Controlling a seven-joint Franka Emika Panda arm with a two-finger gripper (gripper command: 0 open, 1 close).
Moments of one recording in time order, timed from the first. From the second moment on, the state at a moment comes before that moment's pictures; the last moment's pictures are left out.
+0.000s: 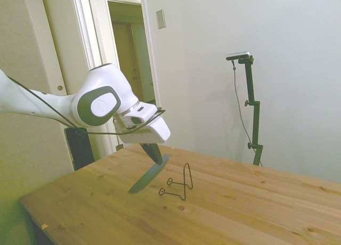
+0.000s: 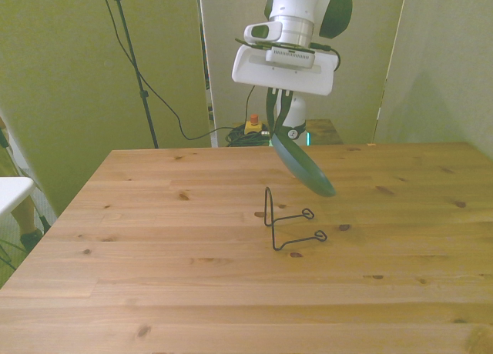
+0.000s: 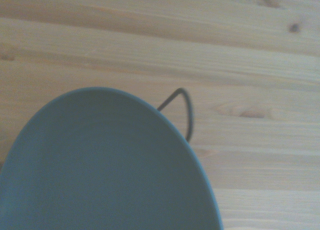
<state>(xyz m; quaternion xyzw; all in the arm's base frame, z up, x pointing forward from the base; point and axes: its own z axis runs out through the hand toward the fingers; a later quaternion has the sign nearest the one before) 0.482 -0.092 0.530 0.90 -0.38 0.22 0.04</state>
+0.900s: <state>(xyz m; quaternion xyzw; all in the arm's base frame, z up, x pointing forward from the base) 0.514 -0.072 0.564 0.84 -0.39 0.30 0.21</state>
